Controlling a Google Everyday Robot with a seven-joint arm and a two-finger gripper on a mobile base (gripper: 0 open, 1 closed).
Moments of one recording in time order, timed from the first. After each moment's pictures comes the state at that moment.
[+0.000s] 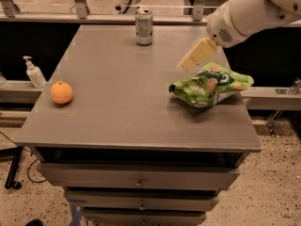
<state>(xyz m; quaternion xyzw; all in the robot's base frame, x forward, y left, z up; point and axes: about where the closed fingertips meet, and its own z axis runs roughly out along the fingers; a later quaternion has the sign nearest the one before) 0.624 -0.125 0.950 -0.49 0.78 0.05 0.39</state>
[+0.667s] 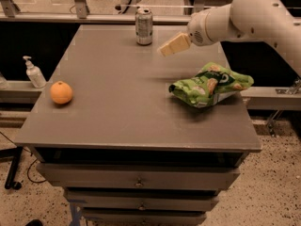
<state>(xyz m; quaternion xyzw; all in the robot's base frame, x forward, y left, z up) 0.733 -0.097 0.925 -0.41 0.75 0.10 0.51</state>
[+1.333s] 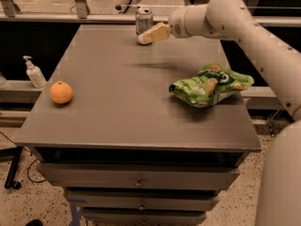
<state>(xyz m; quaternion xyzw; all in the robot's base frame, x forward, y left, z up) 0.808 -0.045 0.920 -0.38 0.73 0.17 0.55</state>
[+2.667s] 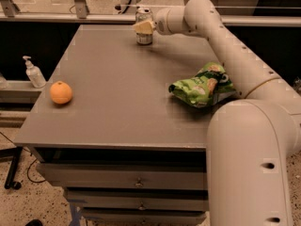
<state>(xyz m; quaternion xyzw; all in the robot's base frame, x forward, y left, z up) 0.889 0.002 0.894 -0.35 0.73 0.20 0.55</state>
